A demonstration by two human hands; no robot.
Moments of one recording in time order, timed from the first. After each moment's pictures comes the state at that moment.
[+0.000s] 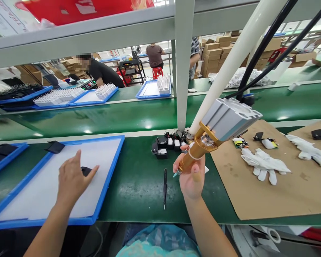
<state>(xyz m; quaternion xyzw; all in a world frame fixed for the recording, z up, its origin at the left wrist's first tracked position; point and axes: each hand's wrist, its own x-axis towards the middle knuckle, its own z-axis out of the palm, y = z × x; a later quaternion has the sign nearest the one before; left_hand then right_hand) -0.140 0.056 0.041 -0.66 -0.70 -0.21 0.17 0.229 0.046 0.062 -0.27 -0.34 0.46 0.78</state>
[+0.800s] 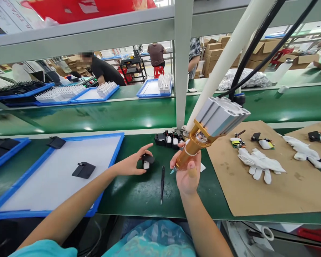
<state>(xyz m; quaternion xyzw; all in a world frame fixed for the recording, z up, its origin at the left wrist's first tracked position) -0.002 0.110 0.052 -0.82 -0.38 -0.12 -0.41 0.228 0.046 0.063 -0.26 -0.35 0.45 0.78</state>
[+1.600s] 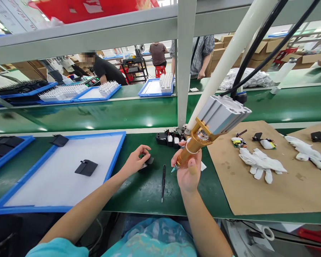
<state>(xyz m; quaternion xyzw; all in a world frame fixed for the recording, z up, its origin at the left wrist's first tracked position) 0.024 0.097 0.031 -0.70 -0.55 -0.29 -0.36 0.226 0.047 0.063 -0.23 -0.35 0.46 0.79</state>
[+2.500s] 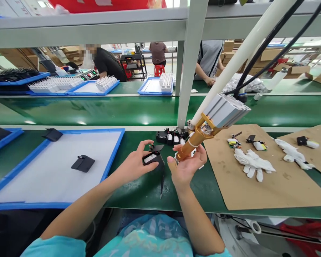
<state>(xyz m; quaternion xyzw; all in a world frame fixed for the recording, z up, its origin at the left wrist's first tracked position) 0.050 0.055 0.113 -0.73 -0.53 -0.20 -0.39 0.208 0.049 0.061 -0.35 -0.46 0.19 0.79</state>
